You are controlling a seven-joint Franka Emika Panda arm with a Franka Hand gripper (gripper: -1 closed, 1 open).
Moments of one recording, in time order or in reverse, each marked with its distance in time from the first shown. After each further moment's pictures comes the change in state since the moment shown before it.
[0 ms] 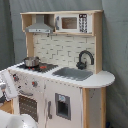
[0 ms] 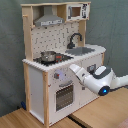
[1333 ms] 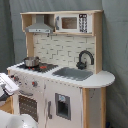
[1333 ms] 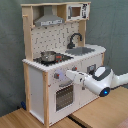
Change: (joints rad) arm -0.008 -0.005 0.002 0.007 -0.125 0.014 -0.447
